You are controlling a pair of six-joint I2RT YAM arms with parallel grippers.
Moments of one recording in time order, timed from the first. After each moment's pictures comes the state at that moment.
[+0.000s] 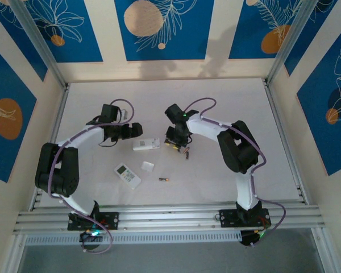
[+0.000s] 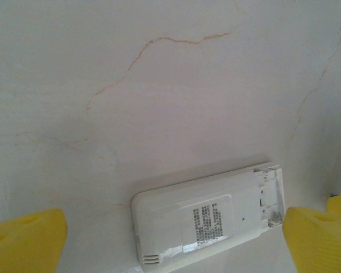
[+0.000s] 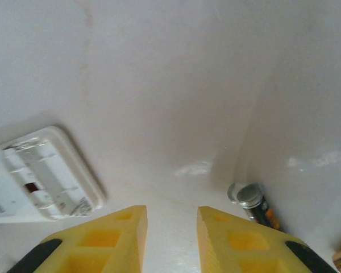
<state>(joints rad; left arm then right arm) -0.22 1.62 0.99 -0.36 0.29 -0.36 0.64 2.03 1.48 -0.73 -0.19 0.99</state>
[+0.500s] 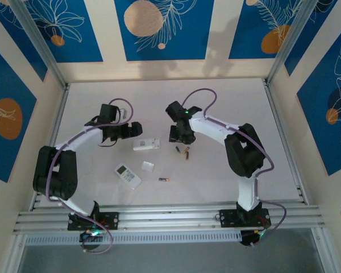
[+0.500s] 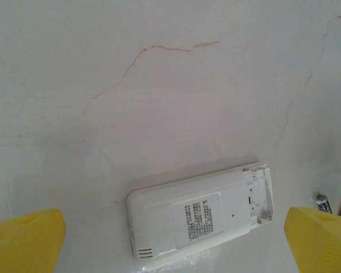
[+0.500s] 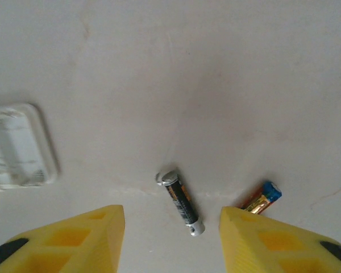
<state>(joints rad) -0.22 1.58 0.98 -0.36 0.30 -0.37 0.66 1.97 1.50 -0.88 0.00 0.72</state>
